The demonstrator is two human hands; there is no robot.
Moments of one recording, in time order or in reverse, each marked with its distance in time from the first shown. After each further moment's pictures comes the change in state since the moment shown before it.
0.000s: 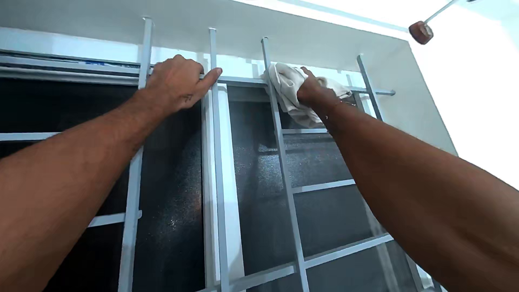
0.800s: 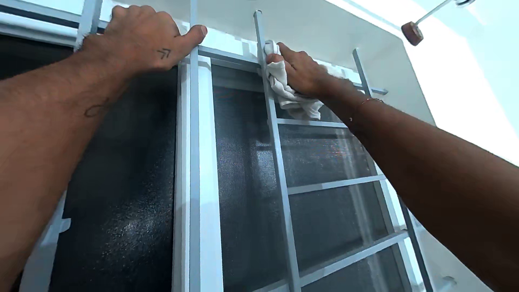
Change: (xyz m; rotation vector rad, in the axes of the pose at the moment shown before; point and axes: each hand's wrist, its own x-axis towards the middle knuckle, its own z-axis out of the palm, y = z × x) left_hand 0.017 -0.002 0.017 0.046 0.064 -0.065; right_hand -0.005 -0.002 -0.012 0.063 0.002 -0.166
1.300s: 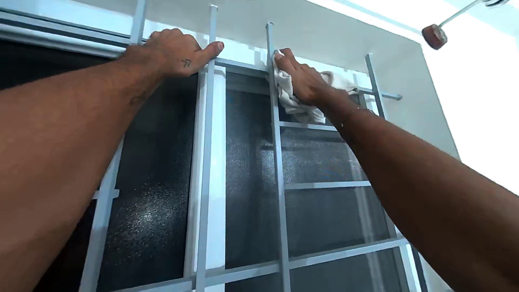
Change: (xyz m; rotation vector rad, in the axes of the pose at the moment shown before) left_hand -0.003 0.008 -0.020 -0.016 -0.191 -0.053; right_hand -0.015 -0.026 -0.006 0.110 -0.060 0.095
